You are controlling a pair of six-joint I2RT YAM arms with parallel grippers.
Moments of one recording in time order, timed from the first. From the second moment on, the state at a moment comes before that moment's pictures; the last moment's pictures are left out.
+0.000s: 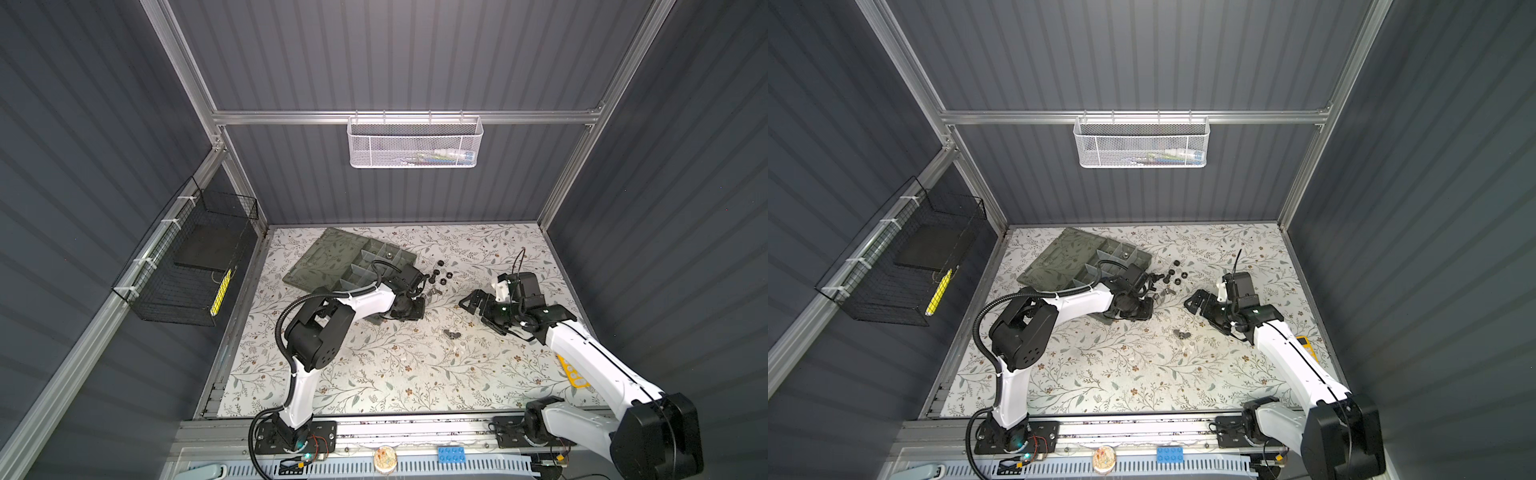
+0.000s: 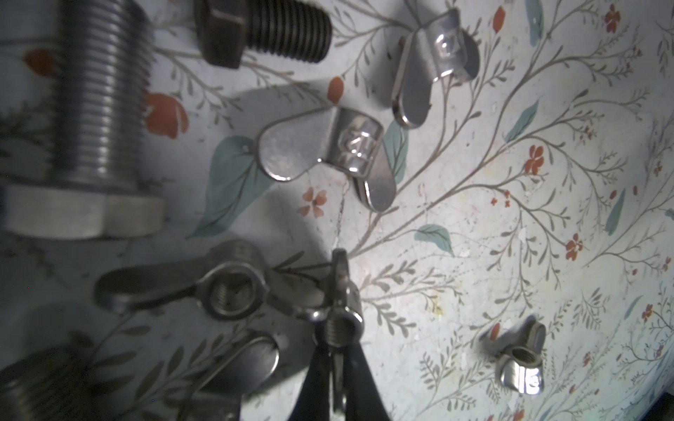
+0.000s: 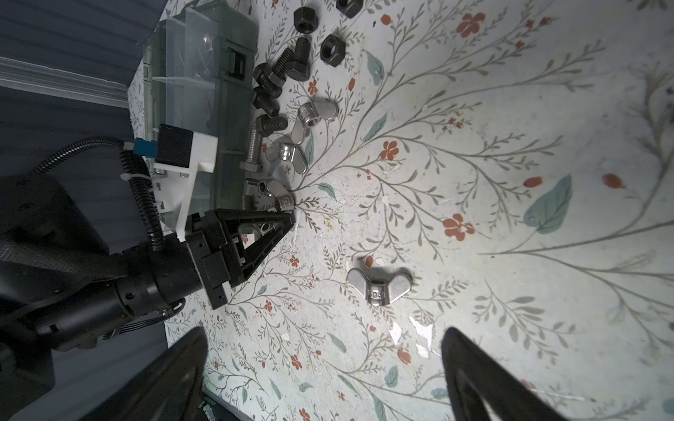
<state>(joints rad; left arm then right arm) -0.76 2.05 1.39 -0.46 0.21 -0.52 0.23 1.15 0.75 -0.50 -0.38 0.71</state>
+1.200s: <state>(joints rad) -0.60 2.01 1.59 -0.51 0.35 -0.57 0.33 1.34 1.04 -0.39 -0.42 0.62</state>
